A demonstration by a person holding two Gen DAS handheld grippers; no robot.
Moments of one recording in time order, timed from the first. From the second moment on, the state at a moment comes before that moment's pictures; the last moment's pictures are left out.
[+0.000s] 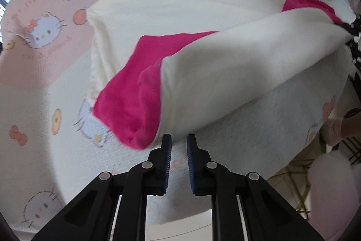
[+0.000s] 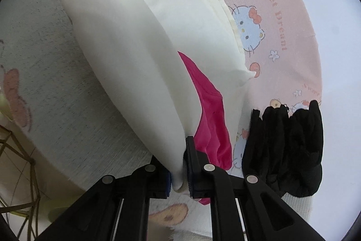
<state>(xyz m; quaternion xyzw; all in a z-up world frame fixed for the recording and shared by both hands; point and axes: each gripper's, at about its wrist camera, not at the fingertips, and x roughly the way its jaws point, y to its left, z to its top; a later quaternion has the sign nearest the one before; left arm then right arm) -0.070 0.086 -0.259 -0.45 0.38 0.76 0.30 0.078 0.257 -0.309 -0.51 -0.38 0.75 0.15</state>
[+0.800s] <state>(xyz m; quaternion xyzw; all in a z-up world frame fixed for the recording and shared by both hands) -0.009 0.099 -0.306 -0.08 0.73 0.63 0.25 0.076 0.263 -0.316 -0.53 -0.41 0.73 0.15</state>
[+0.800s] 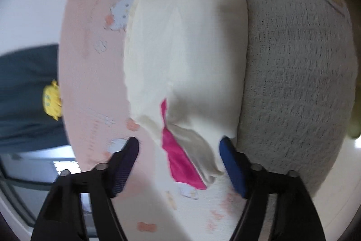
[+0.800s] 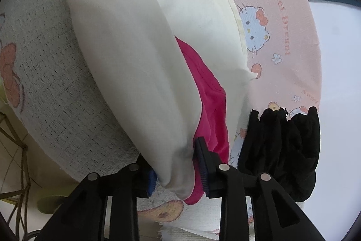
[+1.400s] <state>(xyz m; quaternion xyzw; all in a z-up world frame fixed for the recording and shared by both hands) -0.033 0.105 -0.288 -0.10 0.68 0.67 0.28 0.073 0.274 -0.305 -0.54 -0.37 0.75 0.12</state>
